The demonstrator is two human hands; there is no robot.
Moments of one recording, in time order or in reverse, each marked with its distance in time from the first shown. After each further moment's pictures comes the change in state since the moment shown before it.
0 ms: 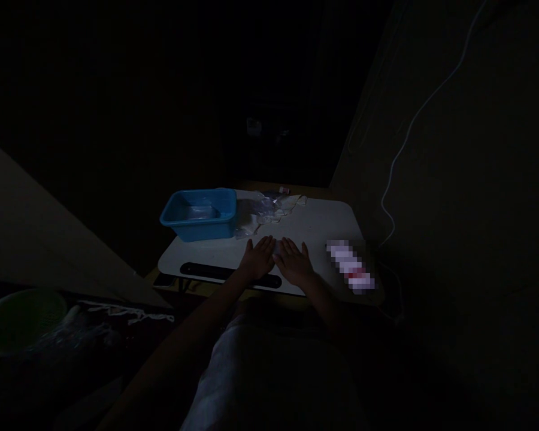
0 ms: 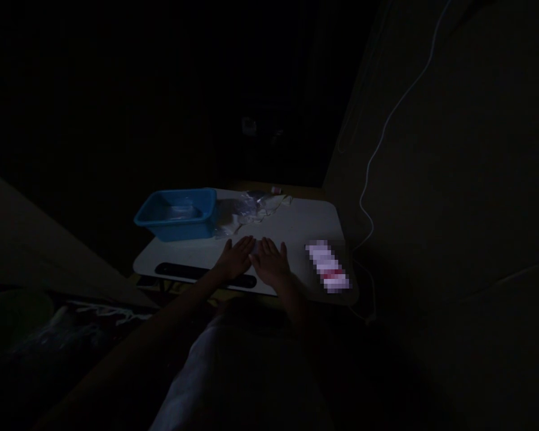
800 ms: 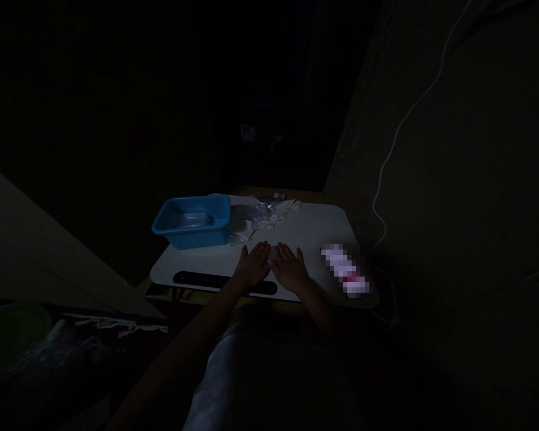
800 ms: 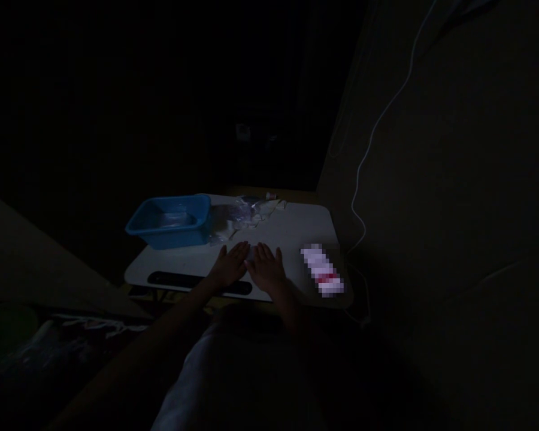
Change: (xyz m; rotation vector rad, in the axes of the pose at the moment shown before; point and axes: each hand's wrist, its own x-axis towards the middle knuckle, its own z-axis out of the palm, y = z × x) left_hand -0.001 0.000 0.000 0.024 0.024 -0.007; right_hand -0.002 0.000 0.001 0.012 0.040 -0.005
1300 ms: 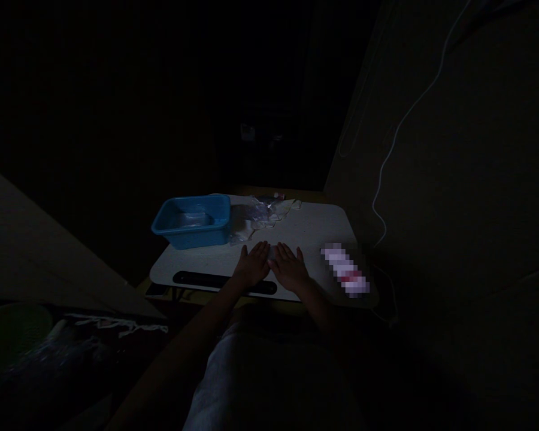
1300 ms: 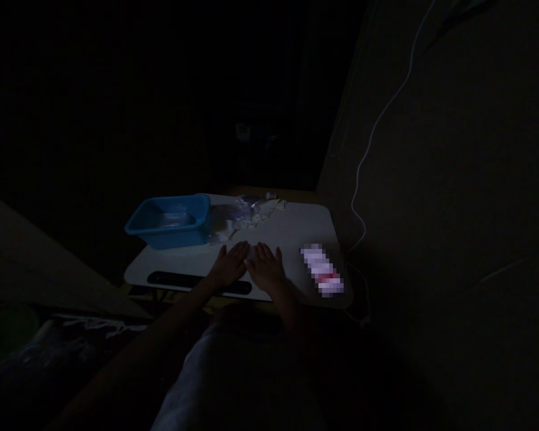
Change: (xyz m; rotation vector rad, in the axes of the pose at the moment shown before) left_hand 0.000 -0.001 0.002 -0.003 0.016 0.007; right_hand 0.001 0.000 0.003 0.008 0.013 0.000
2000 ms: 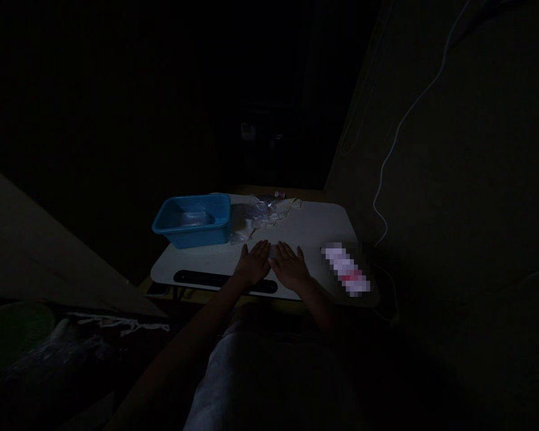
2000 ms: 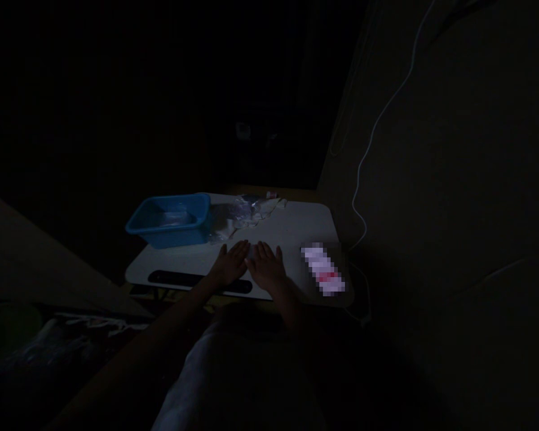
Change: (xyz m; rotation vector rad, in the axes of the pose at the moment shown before) left_hand -0.001 0.001 -0.003 -0.004 -0.008 0.002; right_hand 0.001 0.000 -0.001 0.001 -0.028 0.007
